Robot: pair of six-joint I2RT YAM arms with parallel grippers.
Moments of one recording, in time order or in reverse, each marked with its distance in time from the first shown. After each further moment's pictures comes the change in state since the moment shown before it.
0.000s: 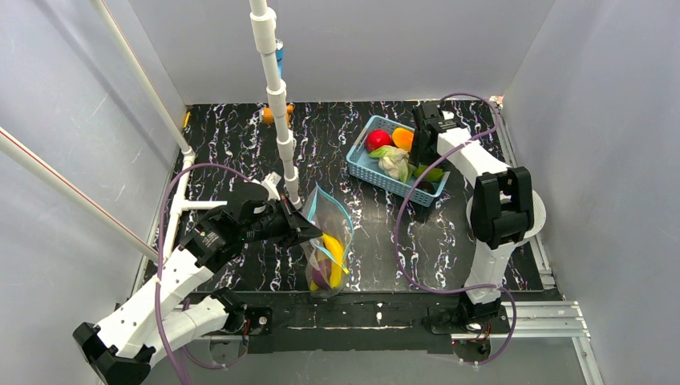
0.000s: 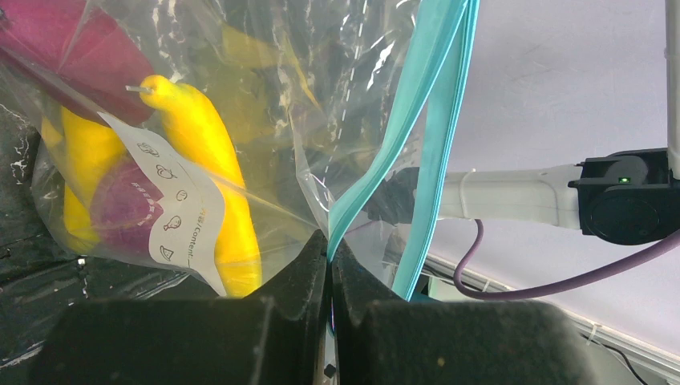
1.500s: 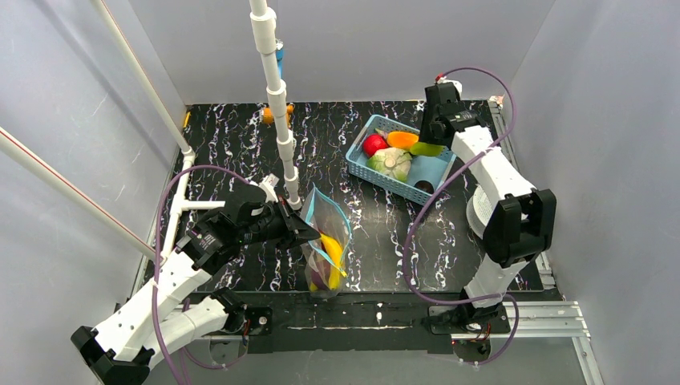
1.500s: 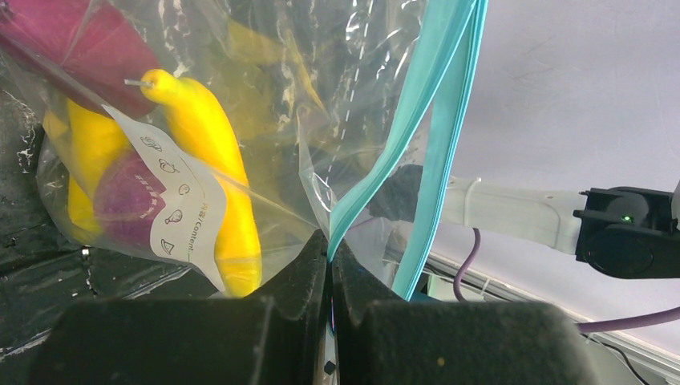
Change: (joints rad) left arm 0.000 -0.023 0.000 -0.029 -0.002 -0.002; right arm 0.006 -0.160 0.061 0.085 -0.005 -0.164
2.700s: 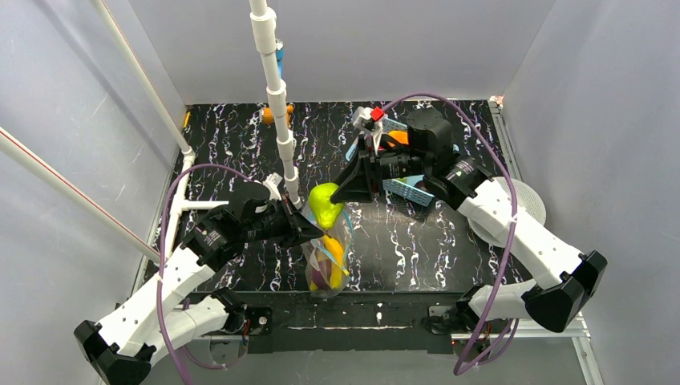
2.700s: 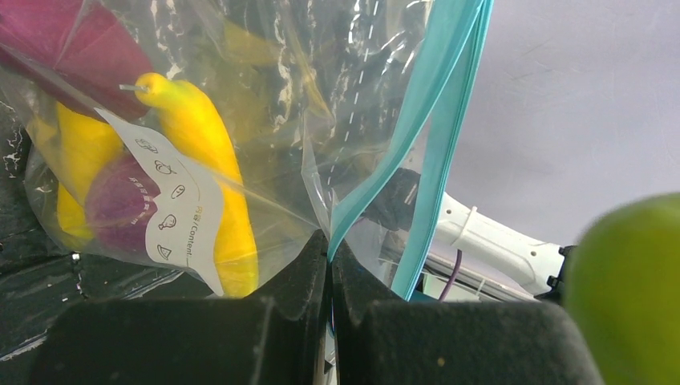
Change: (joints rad) left arm 0.000 0.035 0.000 0.029 0.011 -0.011; right arm 0.449 -0.451 -0.222 0.415 -1.263 -0.064
